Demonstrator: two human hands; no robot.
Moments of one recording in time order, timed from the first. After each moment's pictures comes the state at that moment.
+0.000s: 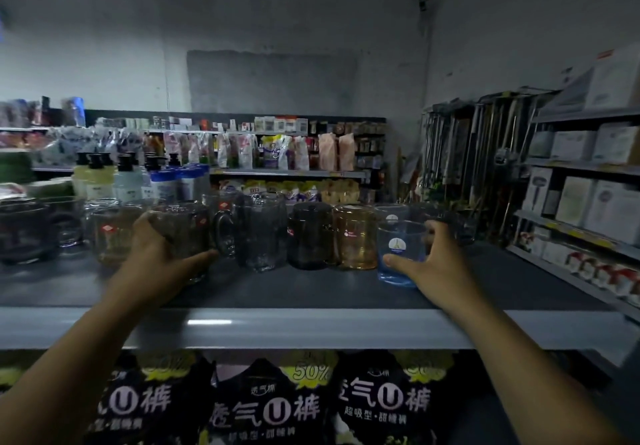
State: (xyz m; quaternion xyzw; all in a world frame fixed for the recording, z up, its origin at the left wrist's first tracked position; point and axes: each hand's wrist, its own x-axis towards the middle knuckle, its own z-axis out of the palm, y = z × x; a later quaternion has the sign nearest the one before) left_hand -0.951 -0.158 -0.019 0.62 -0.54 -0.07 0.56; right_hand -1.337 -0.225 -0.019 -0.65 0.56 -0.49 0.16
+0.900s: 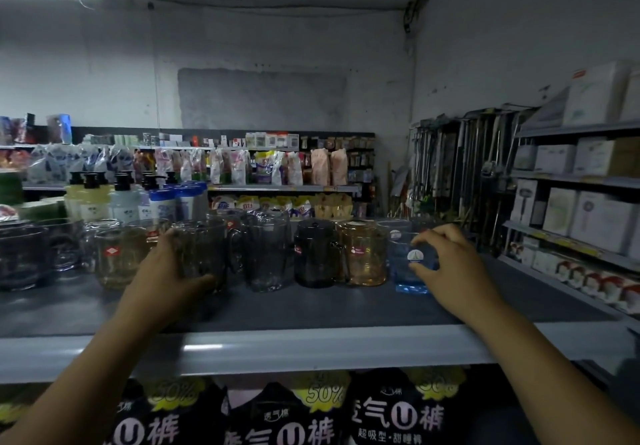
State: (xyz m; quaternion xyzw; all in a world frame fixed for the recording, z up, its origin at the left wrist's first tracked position) left_hand -0.943 -0.176 -0.007 0.68 -0.57 -0.02 0.45; right_hand -1.343 -0.222 -0.002 -0.72 0.55 -0.41 -0.06
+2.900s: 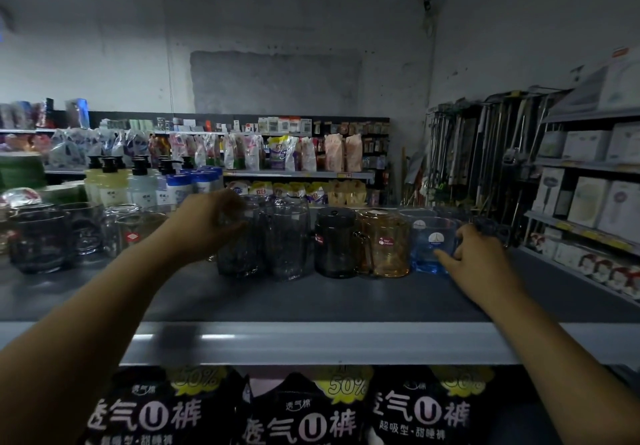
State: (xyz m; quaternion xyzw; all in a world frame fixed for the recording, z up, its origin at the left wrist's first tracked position) left_hand -0.933 -0.208 0.050 0.60 -0.73 0.09 0.31; right_hand -1.350 -0.275 -0.018 -0.67 0.64 -0.38 -0.06
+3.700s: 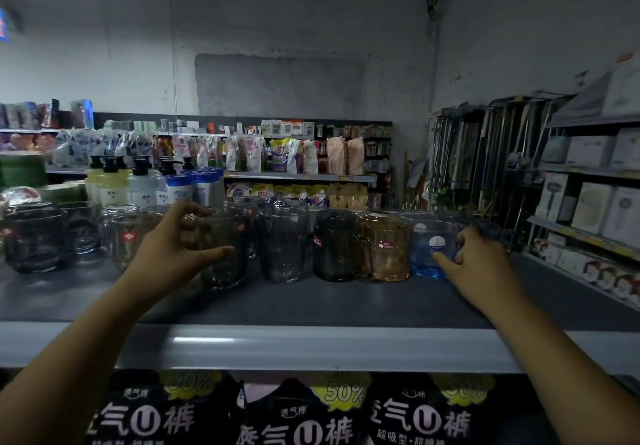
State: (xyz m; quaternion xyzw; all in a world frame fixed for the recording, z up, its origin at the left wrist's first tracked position) left_hand -0.917 -0.184 0.004 0.59 -0.61 -0.09 0.53; right_hand -1.355 -0.285 -0.024 -0.66 0.64 -0.39 -0.08
